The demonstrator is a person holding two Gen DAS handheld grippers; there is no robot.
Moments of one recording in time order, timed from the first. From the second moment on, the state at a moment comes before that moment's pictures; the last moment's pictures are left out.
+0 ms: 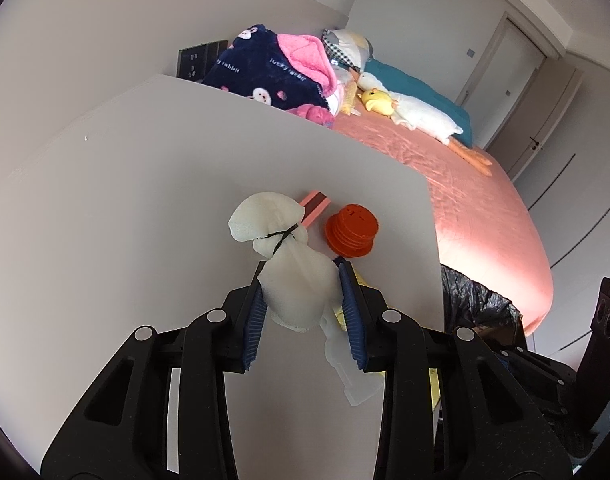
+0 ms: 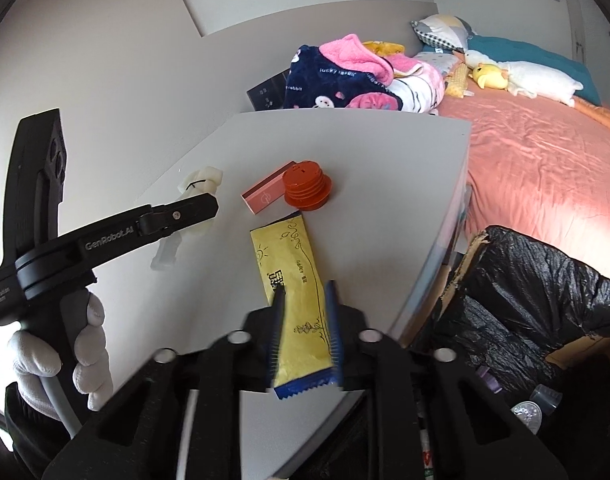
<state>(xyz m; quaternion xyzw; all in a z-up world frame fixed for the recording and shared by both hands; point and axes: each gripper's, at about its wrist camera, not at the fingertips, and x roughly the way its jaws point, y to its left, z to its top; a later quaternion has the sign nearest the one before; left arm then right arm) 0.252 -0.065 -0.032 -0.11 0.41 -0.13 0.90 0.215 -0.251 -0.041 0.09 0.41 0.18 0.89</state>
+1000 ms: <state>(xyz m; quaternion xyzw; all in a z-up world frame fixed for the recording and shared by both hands) 0.217 -0.051 -0.004 -0.13 0.37 -0.14 0.91 0.208 -0.215 -0.052 0.02 0.42 0.17 0.89</state>
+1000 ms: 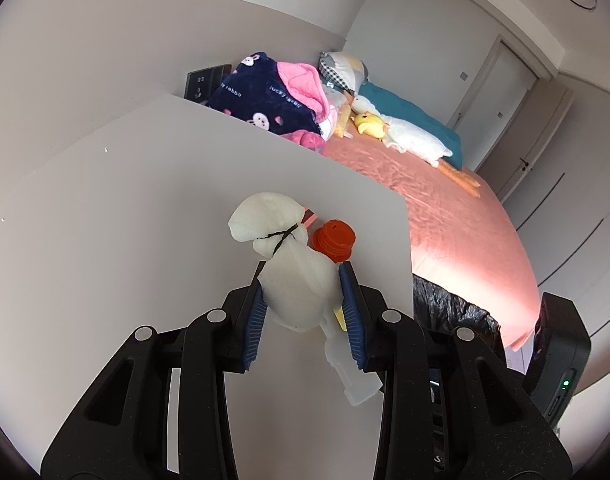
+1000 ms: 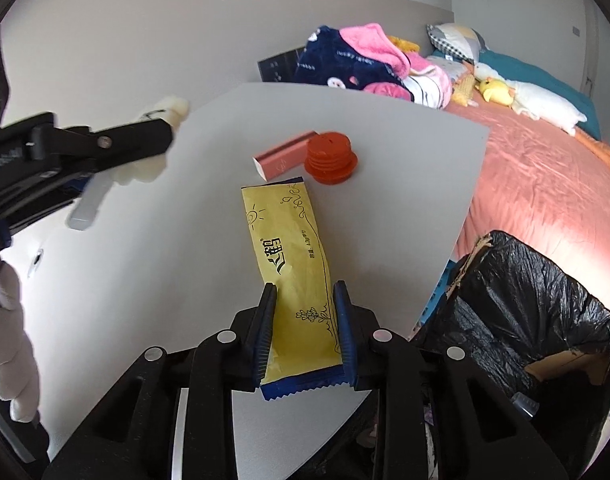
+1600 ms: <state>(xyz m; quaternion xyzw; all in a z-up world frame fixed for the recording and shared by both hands) 0.184 -0.099 0.014 -0.12 0.36 -0.20 0.90 0.157 -0.284 0.001 0.08 0.37 0.13 0.92</state>
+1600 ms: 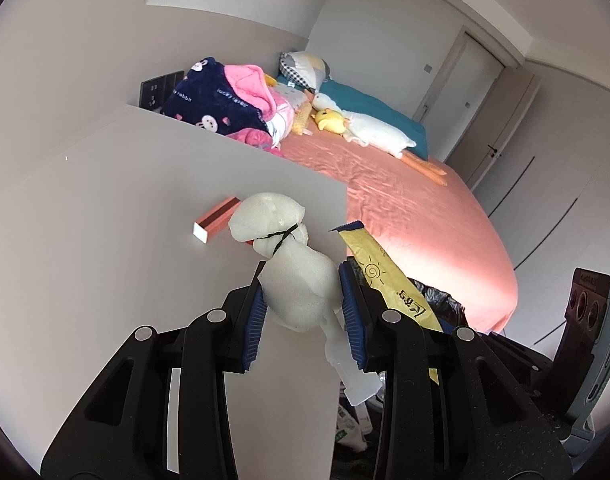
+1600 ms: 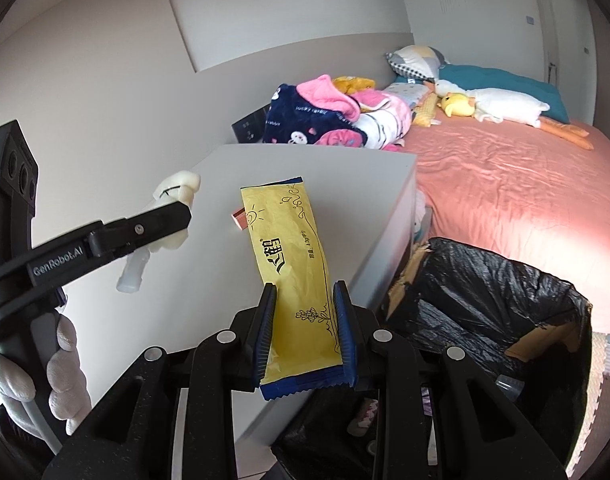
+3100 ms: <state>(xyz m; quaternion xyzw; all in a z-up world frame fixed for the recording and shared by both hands) 0.152 -0.224 -0.010 -0.07 0.43 -0.38 0.82 0.081 -0.416 0.015 0.15 0.33 0.01 0.93</state>
